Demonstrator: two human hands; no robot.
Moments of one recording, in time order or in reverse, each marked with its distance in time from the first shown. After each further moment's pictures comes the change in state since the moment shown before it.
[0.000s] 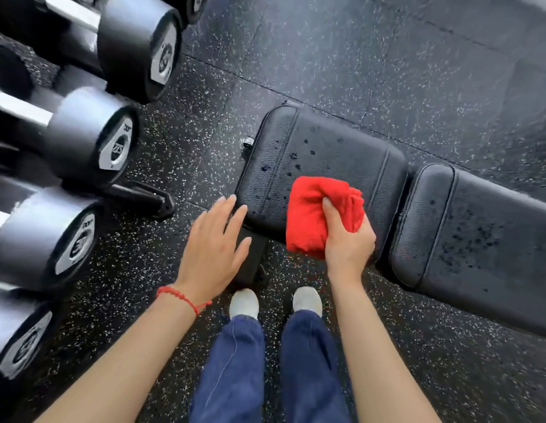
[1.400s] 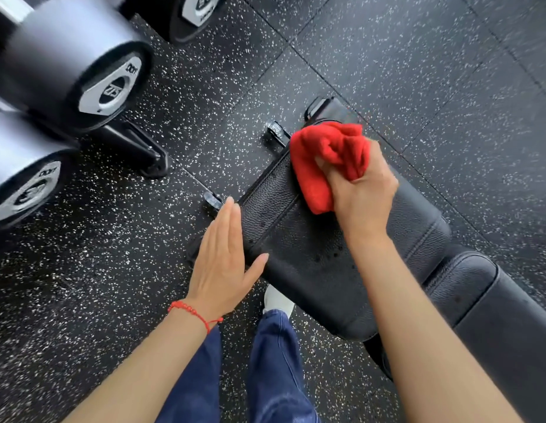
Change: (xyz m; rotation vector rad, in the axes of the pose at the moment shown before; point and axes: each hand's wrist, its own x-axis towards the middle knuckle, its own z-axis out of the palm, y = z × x) left_hand 0.031 0.018 0.075 -0.206 0.020 -0.440; right_hand 0.113 -0.048 0.099 -0.456 -0.423 -0.637
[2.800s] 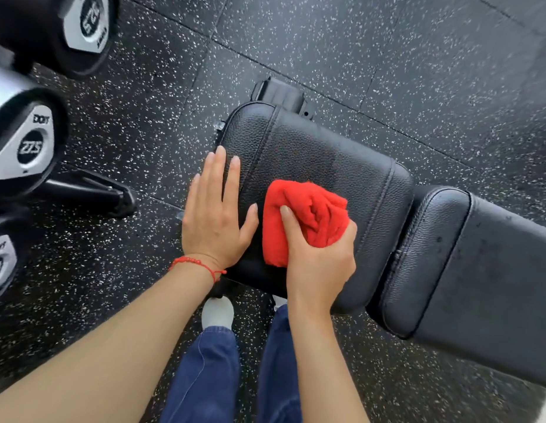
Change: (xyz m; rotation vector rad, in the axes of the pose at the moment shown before) left_hand 0.080 0.031 0.004 0.128 0.138 0.303; right_hand -0.101 -0.002 -0.006 0.218 0.432 0.733
